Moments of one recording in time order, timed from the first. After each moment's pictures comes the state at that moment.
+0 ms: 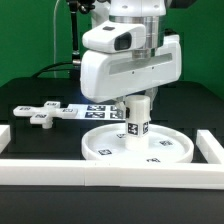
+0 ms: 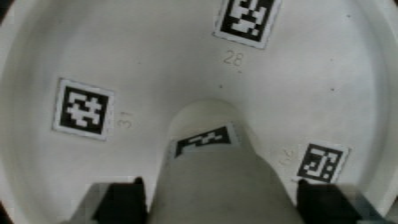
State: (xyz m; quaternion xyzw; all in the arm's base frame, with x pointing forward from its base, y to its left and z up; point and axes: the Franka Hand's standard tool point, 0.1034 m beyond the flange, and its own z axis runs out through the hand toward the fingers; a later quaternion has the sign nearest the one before) arm 0.548 0.017 0.065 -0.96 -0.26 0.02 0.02
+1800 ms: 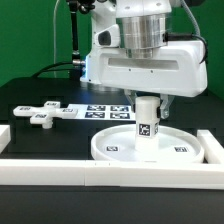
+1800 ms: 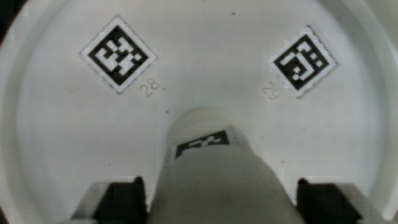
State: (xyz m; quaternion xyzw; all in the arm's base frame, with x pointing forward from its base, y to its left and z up) arm 0.553 0.041 0.066 -0.91 0.41 0.03 0.06
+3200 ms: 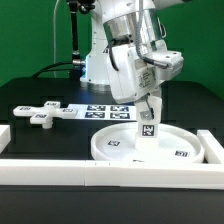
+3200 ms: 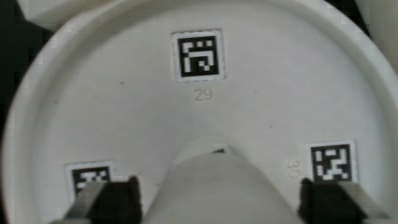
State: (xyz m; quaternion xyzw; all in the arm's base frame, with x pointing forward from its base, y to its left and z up) arm 0.563 0.043 0.067 -0.52 0.84 0.07 0.14
